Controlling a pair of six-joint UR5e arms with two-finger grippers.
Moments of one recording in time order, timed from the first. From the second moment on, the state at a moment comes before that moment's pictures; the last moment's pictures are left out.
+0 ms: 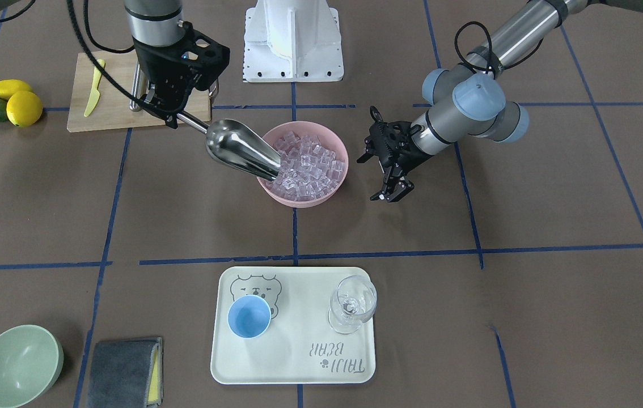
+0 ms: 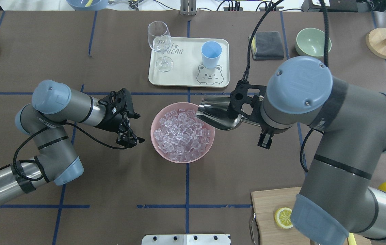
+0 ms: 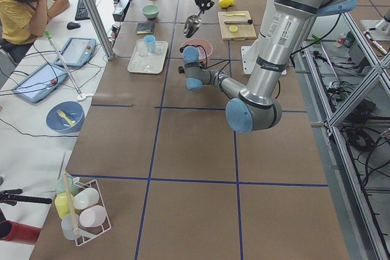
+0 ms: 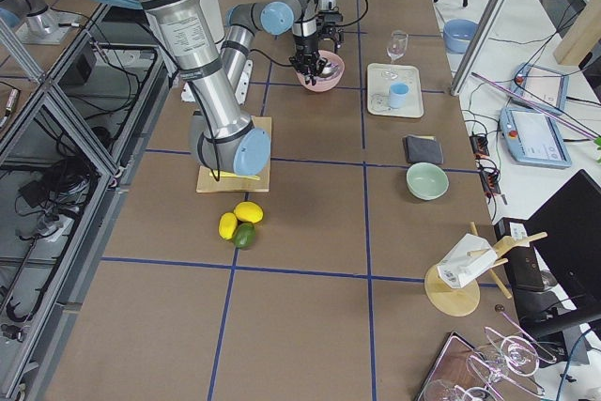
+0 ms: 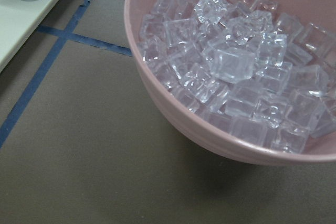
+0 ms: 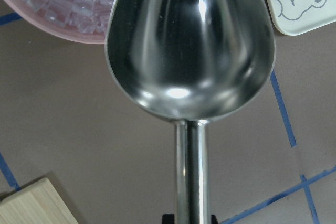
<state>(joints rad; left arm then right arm) -0.62 -2.01 -1.46 -2.55 -2.12 -0.10 0.54 -0.99 2.15 -2.17 1.72 -0.06</state>
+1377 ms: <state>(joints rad) -0.61 -2.01 -1.46 -2.56 -2.12 -0.10 0.44 -0.59 1.76 -2.63 1.63 -0.18</state>
